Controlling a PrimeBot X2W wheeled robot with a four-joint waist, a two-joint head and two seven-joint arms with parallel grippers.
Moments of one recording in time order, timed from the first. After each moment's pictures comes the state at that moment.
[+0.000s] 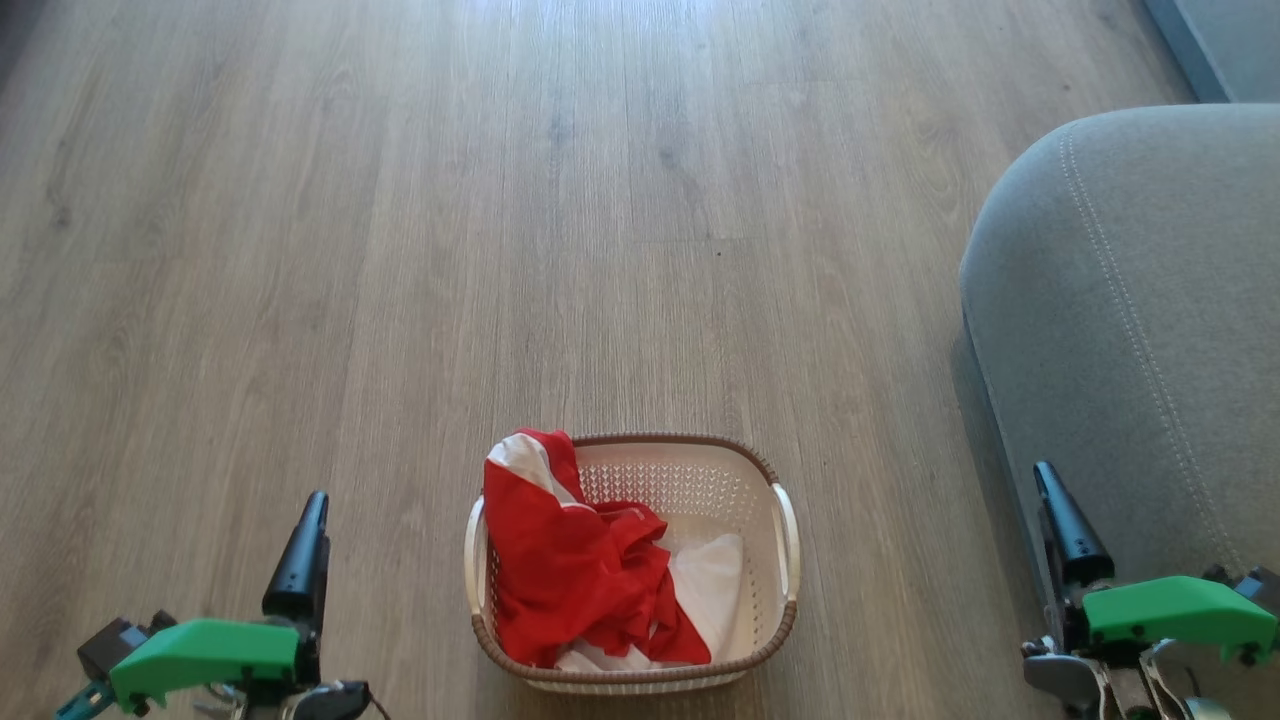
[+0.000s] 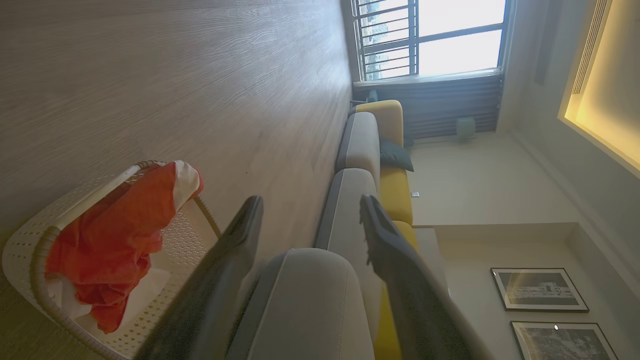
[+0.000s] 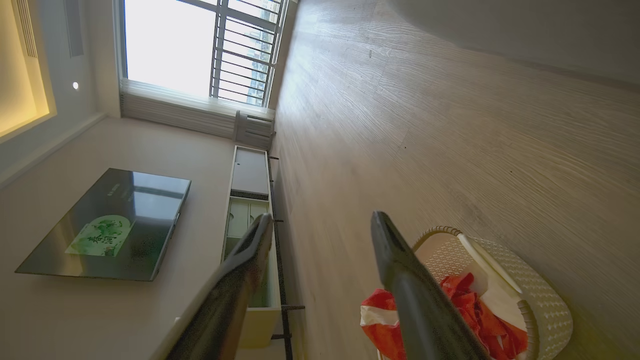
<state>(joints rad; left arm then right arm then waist) -0.01 0.04 0.06 0.33 -1.45 -0.11 0.05 -0.01 -0.04 -0.11 0.33 1.36 0.13 0.05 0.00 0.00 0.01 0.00</state>
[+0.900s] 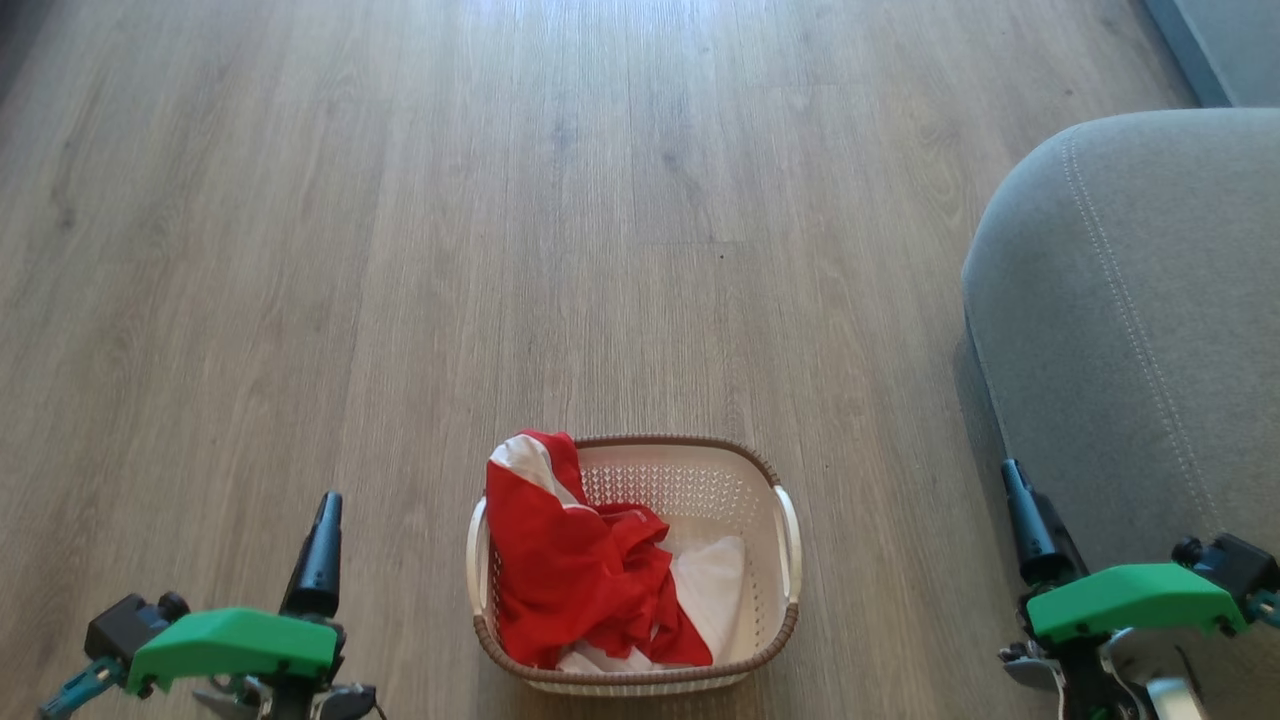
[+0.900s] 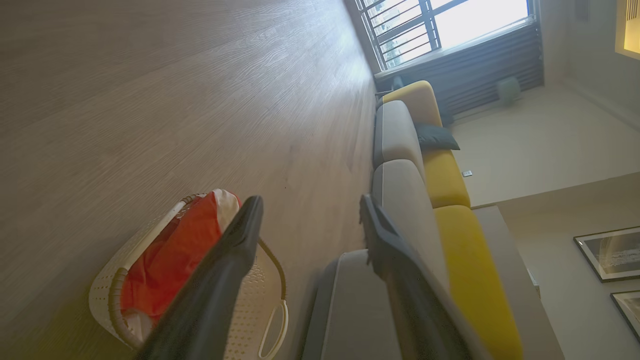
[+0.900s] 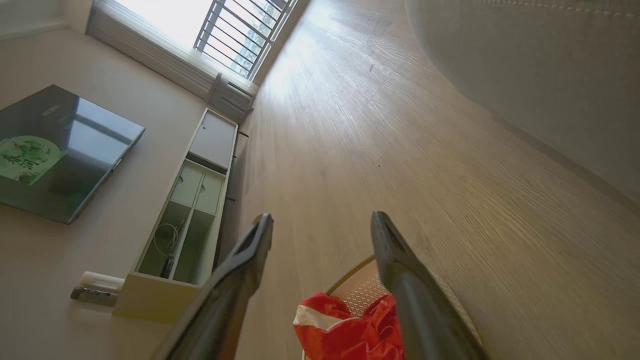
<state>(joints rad) -0.02 0.04 0.04 0.33 -1.17 -0.08 -0.03 -0.03 -0.04 -0.07 0.36 1.01 0.13 -0.02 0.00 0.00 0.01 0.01</state>
